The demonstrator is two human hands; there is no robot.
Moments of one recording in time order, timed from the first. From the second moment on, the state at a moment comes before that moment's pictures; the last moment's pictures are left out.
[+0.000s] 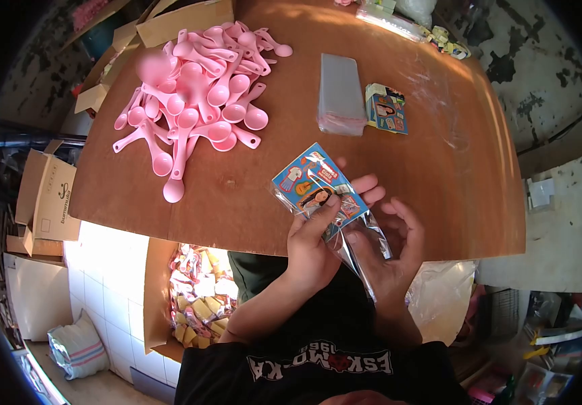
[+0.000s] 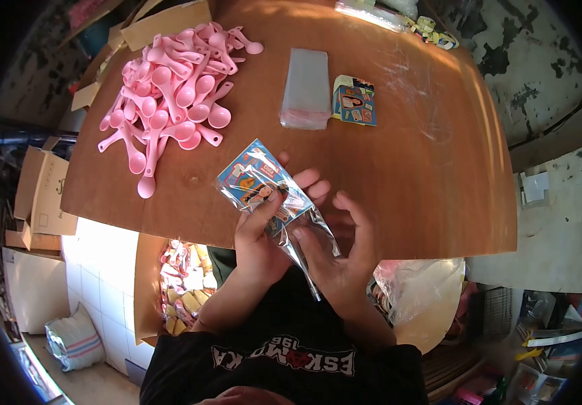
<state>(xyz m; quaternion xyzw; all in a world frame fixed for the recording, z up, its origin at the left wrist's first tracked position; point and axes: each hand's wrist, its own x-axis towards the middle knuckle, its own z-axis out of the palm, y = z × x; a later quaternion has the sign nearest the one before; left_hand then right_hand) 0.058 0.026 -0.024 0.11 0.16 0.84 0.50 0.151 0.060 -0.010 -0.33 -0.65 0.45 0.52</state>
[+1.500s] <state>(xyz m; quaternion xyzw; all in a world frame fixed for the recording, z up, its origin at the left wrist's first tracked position) -0.013 0.017 -0.023 -0.05 0.05 0.88 0.46 0.111 0.193 0.068 -0.03 -0.91 0.26 0.32</state>
